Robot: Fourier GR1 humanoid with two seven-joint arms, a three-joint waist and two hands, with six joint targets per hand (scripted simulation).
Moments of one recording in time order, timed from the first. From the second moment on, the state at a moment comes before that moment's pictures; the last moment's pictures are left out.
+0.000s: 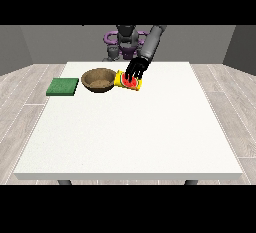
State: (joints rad) left arm -0.96 0.22 -0.20 -0.34 -0.86 0.87 -0.09; right arm -0.34 -0.29 -0.20 -1.88 -0.39 0.14 0.28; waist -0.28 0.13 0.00
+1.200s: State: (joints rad) left arm -1.05 0.02 -0.68 -0.30 -1.47 0.52 0.40; right arm -0.29 -0.27 -0.22 -1.60 -0.32 0.15 0.18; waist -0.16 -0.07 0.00
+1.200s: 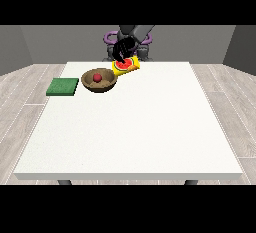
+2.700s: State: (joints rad) left arm -0.61 0.12 0.26 -0.90 0.10 0.17 -0.58; right arm -0.17 -0.22 -0.23 -1.86 -0.32 0.10 0.17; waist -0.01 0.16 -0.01
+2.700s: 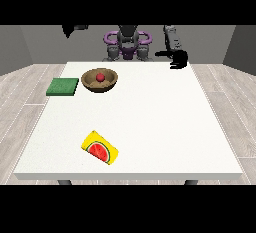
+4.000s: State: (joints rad) left arm -0.92 0.70 0.39 -0.93 0.31 -0.25 -0.23; right arm -0.30 -0.16 -0.27 -1.20 -0.26 0.18 -0.25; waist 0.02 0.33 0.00
